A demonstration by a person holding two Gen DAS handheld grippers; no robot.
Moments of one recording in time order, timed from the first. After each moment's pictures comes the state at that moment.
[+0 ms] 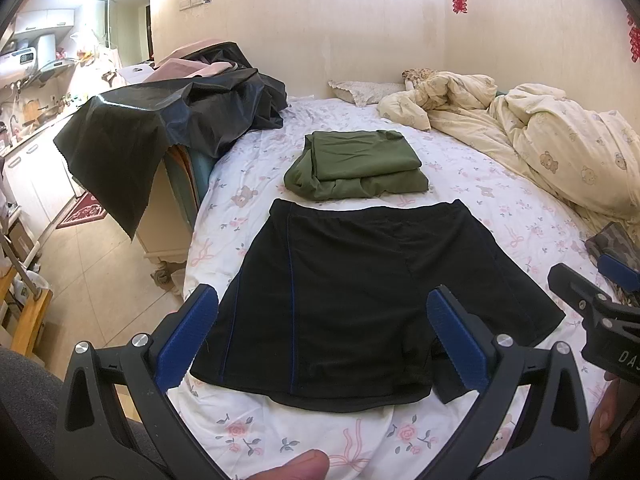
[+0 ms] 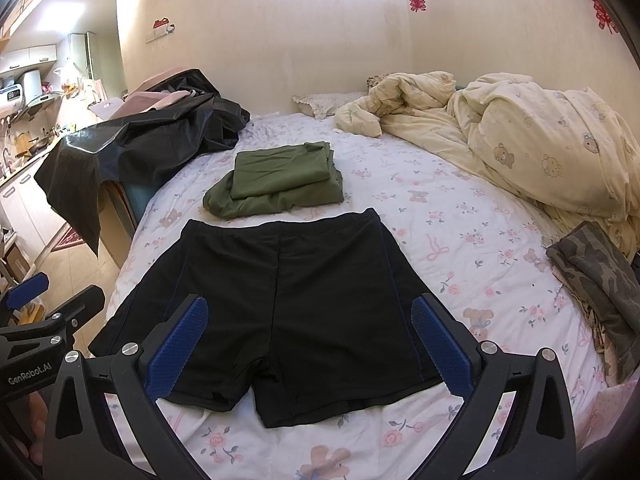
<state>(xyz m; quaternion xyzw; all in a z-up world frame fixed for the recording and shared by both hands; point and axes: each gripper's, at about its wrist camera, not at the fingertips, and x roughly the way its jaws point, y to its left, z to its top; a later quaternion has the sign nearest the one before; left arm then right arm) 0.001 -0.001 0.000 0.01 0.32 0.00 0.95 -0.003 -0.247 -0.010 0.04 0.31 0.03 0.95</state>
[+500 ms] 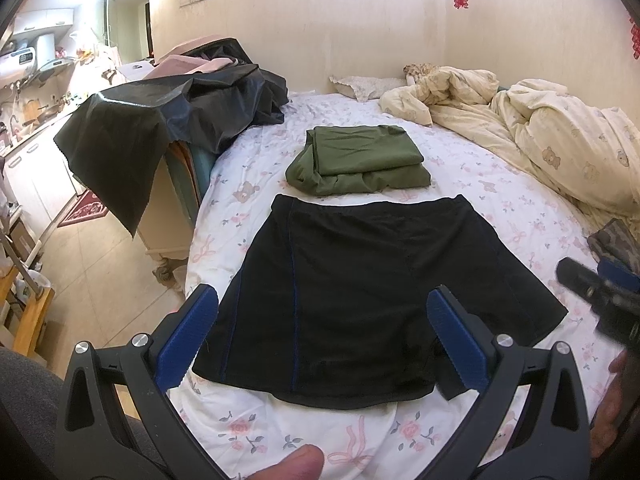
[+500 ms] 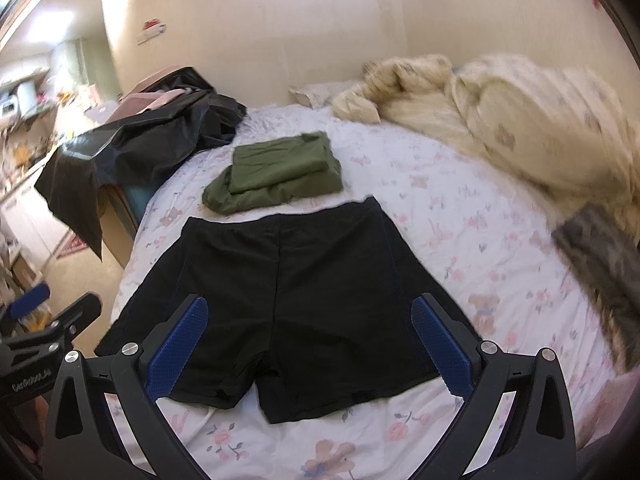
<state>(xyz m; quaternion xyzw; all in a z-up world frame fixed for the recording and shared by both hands) 0.003 0.013 -0.007 0.01 0.33 0.00 0.94 0.009 -0.270 -0.021 0.10 0.34 0.03 0.93</state>
